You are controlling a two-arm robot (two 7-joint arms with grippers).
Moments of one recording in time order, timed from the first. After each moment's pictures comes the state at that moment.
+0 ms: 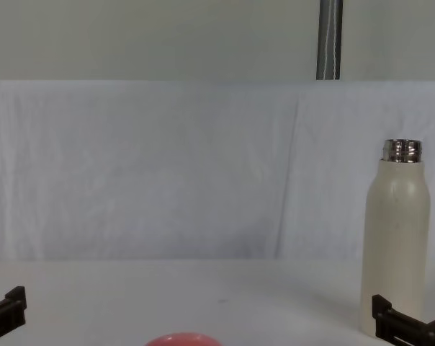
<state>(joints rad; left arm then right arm) 0.27 0.24 0.04 -1.85 -0.25 -0.02 -0.02 -0.17 0.19 -0.26 -1.77 0.07 -0.06 -0.03</state>
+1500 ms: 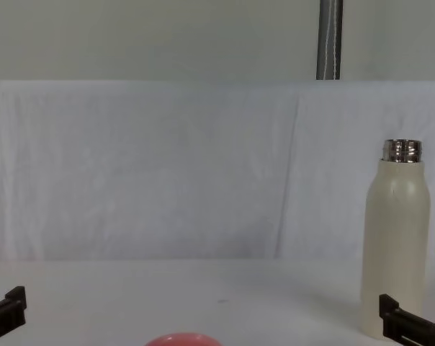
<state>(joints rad) 0.27 0.24 0.04 -1.85 -0.25 -0.02 -0.02 -0.19 0.17 -0.24 -1.78 0.06 -0.07 0.00</state>
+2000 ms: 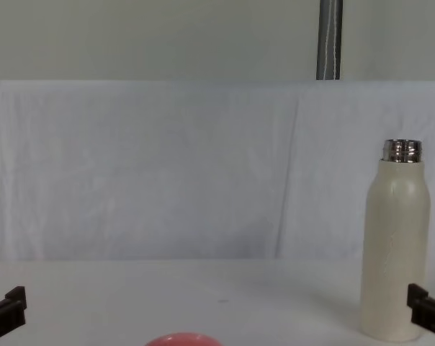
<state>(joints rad) 0.27 0.24 0.04 -1.85 -0.25 -0.02 -0.02 -0.21 0.13 -0.16 -1.80 0.10 -0.05 0.03</state>
